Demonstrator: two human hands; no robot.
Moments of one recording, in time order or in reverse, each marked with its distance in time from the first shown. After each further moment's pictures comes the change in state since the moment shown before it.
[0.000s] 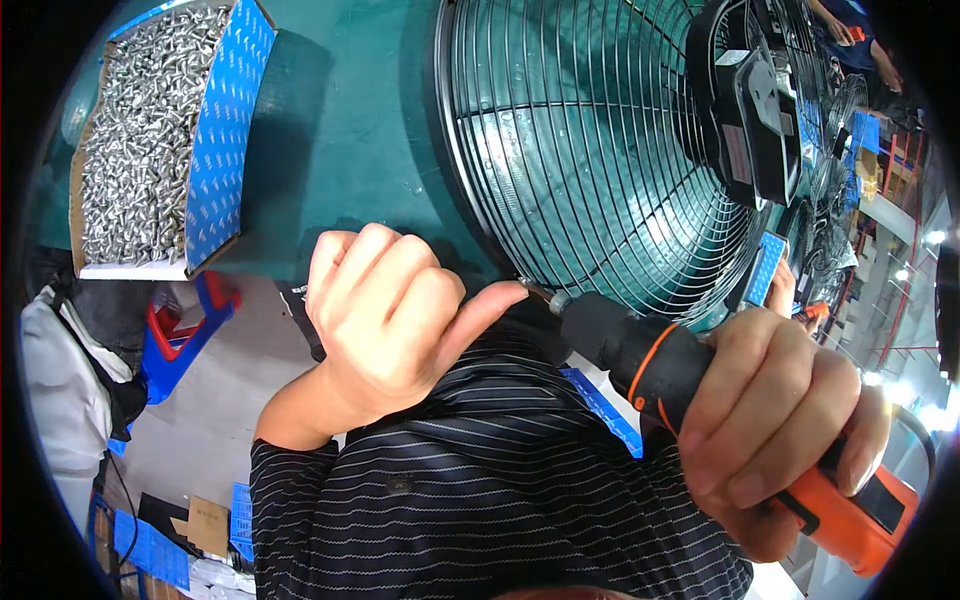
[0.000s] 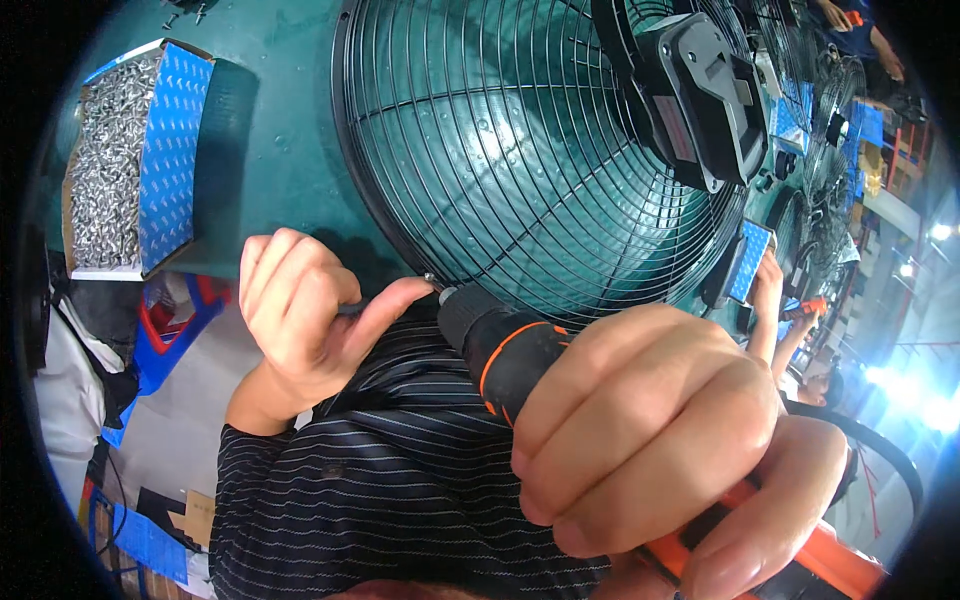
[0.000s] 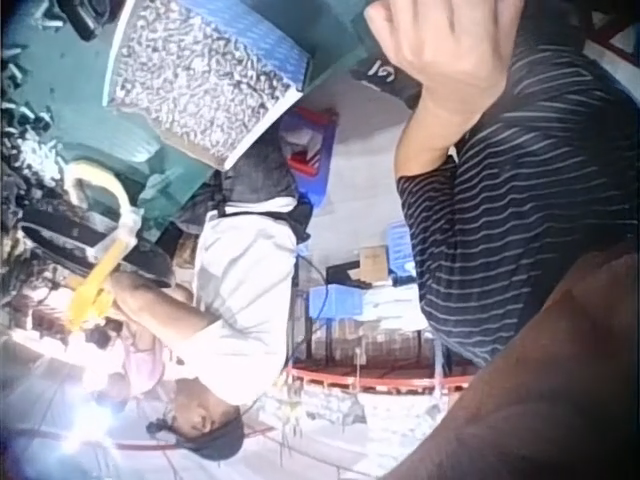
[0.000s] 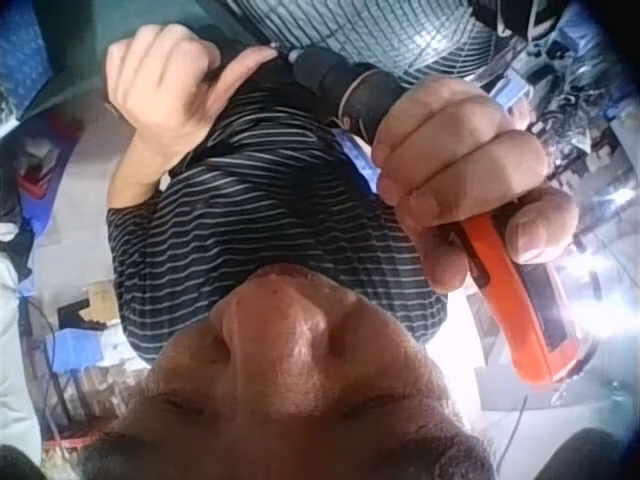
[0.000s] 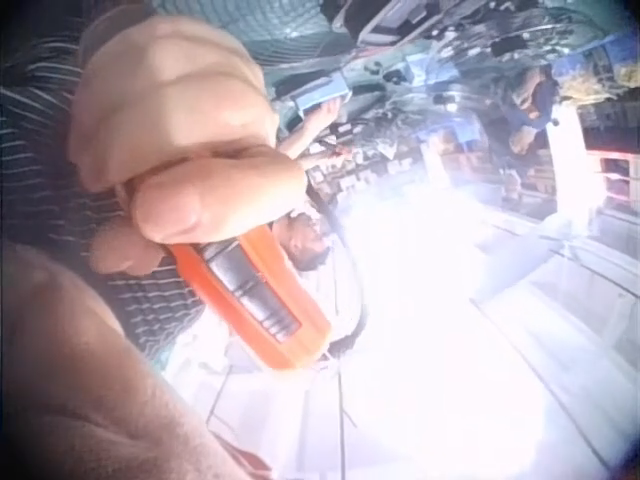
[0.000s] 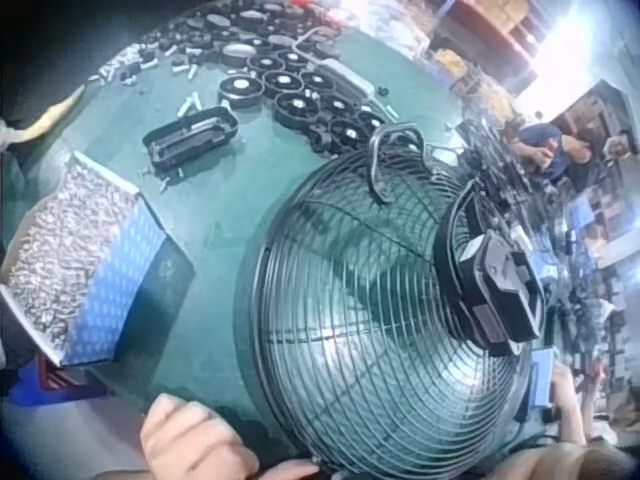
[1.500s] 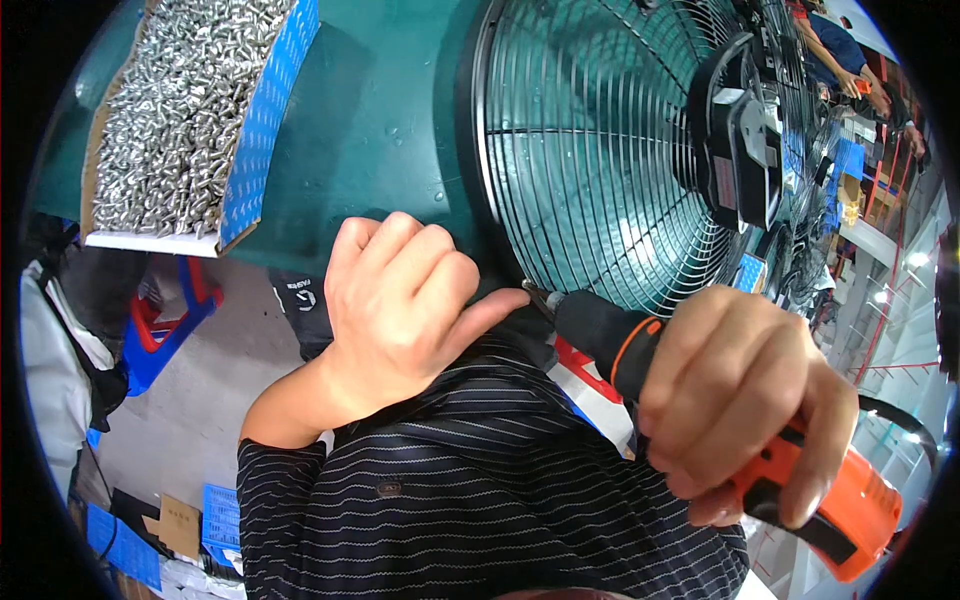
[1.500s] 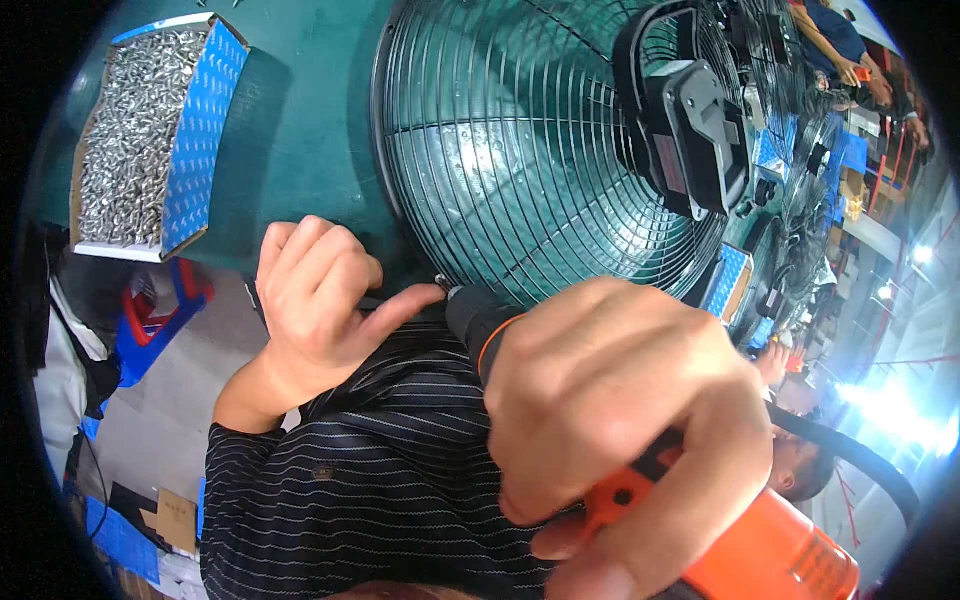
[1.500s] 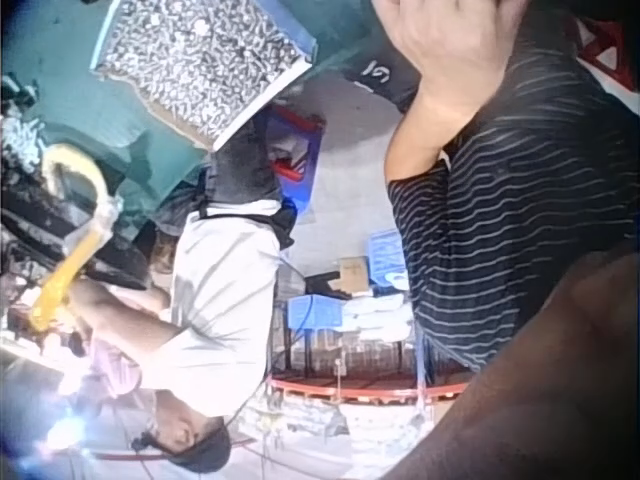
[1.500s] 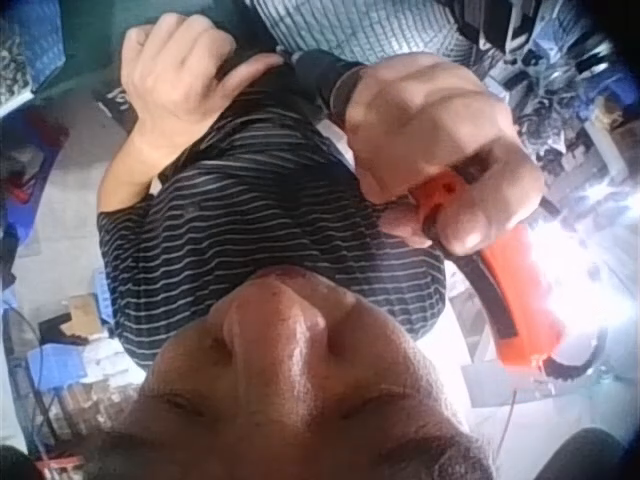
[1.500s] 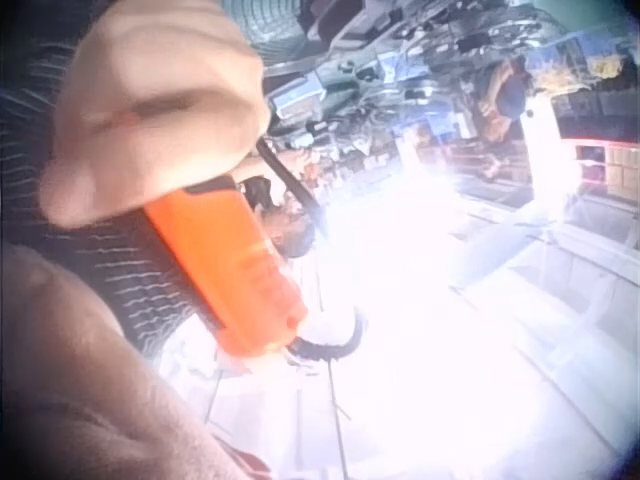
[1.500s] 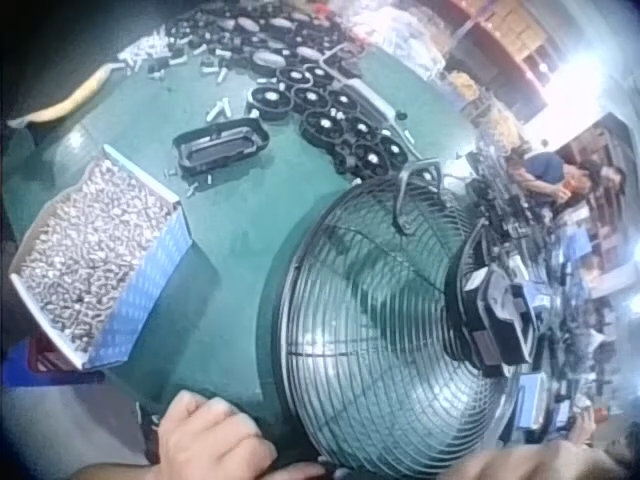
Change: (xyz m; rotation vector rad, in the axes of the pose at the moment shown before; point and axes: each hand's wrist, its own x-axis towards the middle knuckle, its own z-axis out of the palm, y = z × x) left_hand 0.001 -0.004 -0.004 0.021 -0.066 -0.025; right_hand 0.029 0.022 0.001 0.264 -0.334 0.129
